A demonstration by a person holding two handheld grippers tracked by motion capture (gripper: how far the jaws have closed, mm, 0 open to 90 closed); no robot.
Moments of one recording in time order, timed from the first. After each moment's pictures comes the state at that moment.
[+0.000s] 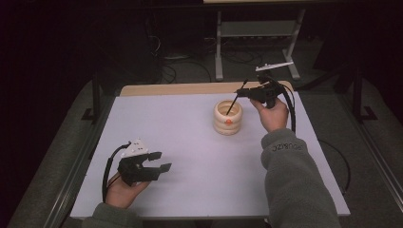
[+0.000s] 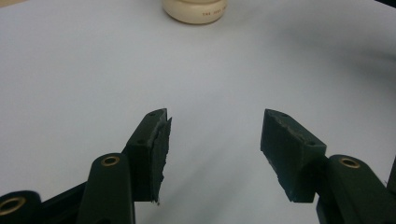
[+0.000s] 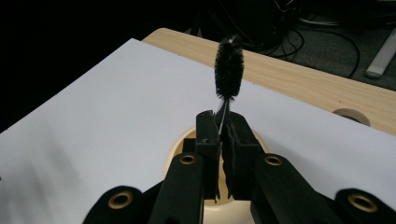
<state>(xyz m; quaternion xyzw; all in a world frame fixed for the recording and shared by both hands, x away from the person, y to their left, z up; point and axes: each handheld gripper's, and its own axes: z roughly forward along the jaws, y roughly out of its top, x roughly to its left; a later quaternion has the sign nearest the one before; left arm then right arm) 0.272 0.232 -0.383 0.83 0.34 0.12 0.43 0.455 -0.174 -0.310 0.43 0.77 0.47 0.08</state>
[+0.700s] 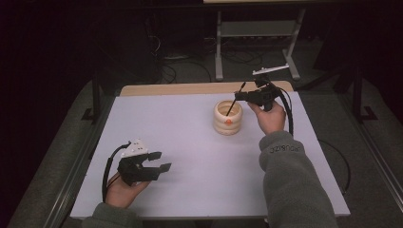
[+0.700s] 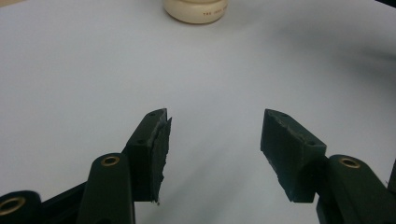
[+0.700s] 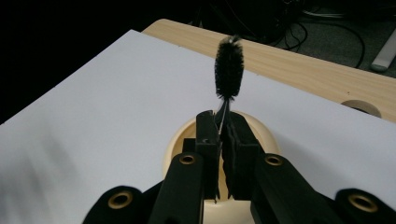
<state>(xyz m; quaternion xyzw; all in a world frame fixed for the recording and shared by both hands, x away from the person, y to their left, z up) 0.272 0.232 -0.383 0.83 0.34 0.12 0.43 0.456 -0.168 -0.323 0.43 0.77 0.46 0.07</state>
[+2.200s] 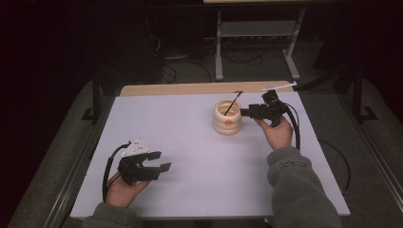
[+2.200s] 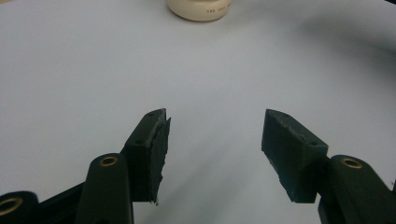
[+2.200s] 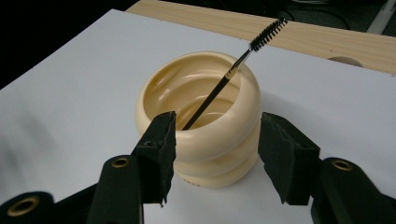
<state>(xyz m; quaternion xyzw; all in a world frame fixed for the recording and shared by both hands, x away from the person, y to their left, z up) 0.274 0.233 -0.385 0.83 0.34 0.12 0.43 0.430 -0.193 -0.361 0.45 0.77 0.45 0.08</state>
